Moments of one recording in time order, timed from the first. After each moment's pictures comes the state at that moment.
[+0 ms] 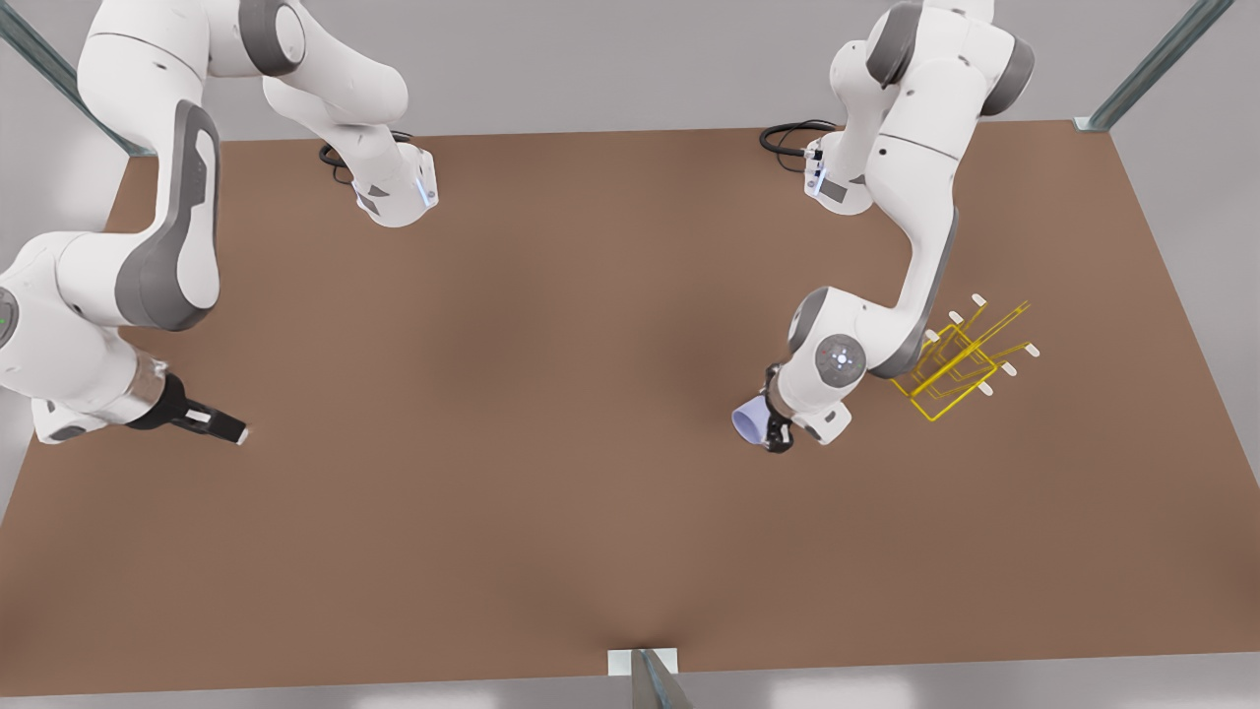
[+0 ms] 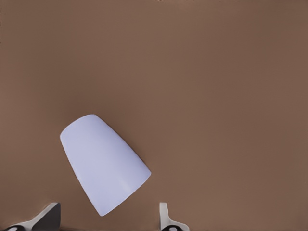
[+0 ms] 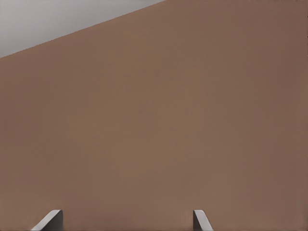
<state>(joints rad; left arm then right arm) -0.27 0.51 -0.16 -1.79 -0.05 2.29 -1.95 -0.11 0.32 0.03 -1.39 0.01 1.71 0.23</state>
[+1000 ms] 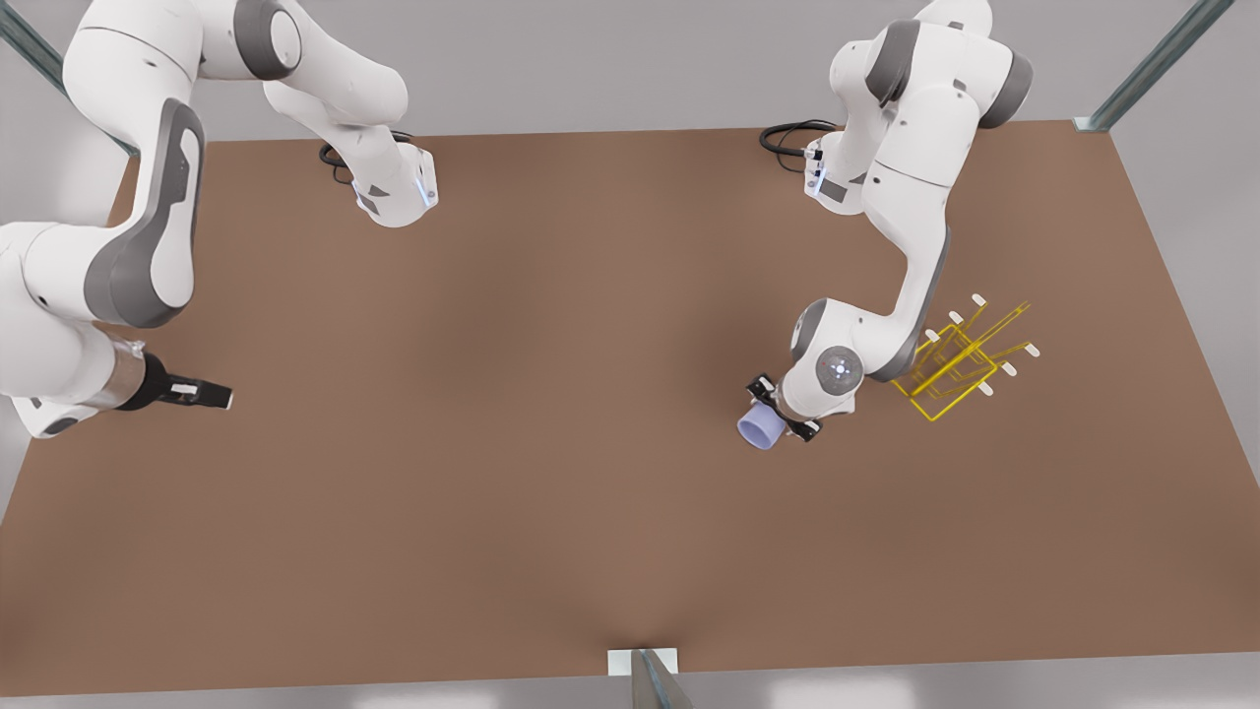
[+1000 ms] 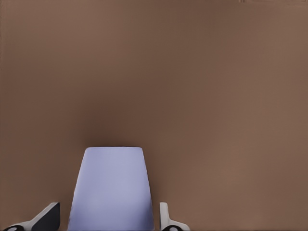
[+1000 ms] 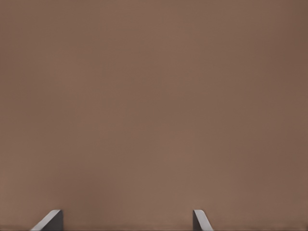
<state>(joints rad) -0.26 0.57 -0.14 -1.89 -0.04 2.38 -2.72 -0.13 0.33 0.02 -1.33 -0.03 1.51 0.04</state>
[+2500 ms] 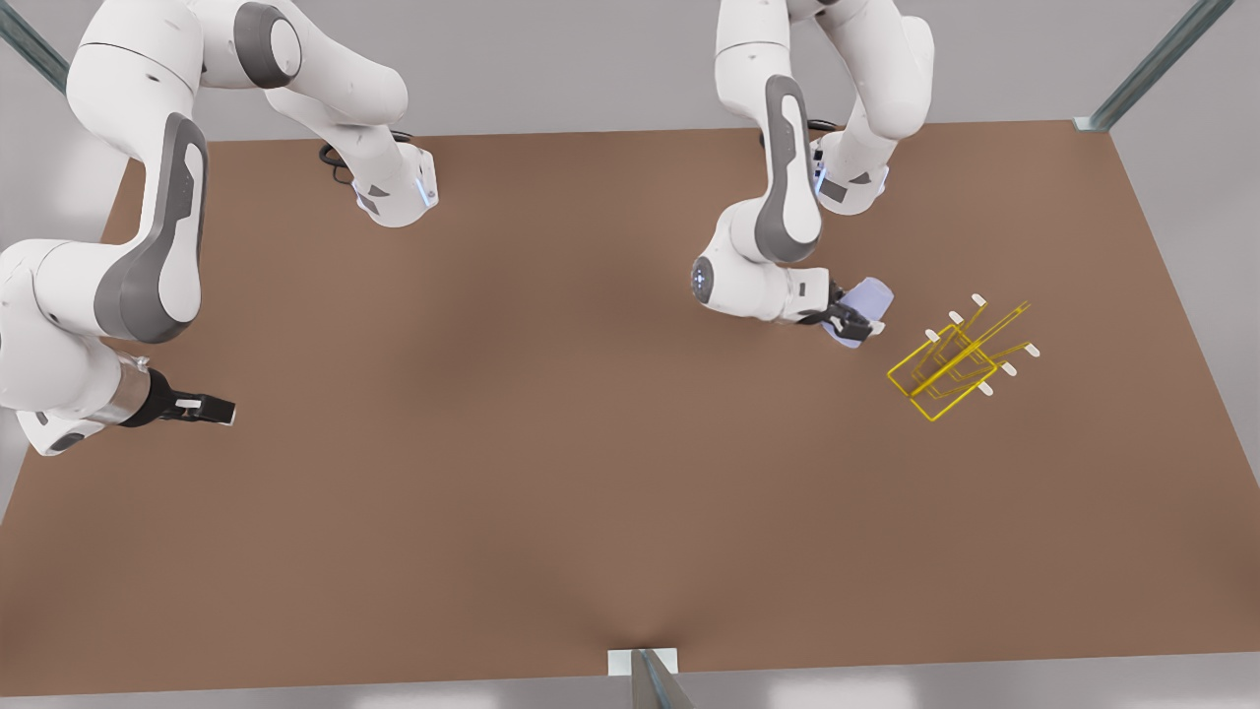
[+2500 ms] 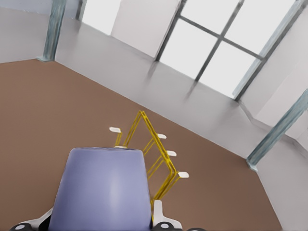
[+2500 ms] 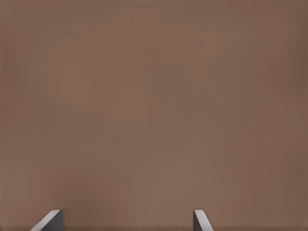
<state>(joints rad) -1.86 0.83 1.35 -2.13 0.26 1.76 -2.47 -0.14 0.36 0.02 -1.33 -0.03 1.58 0.00</state>
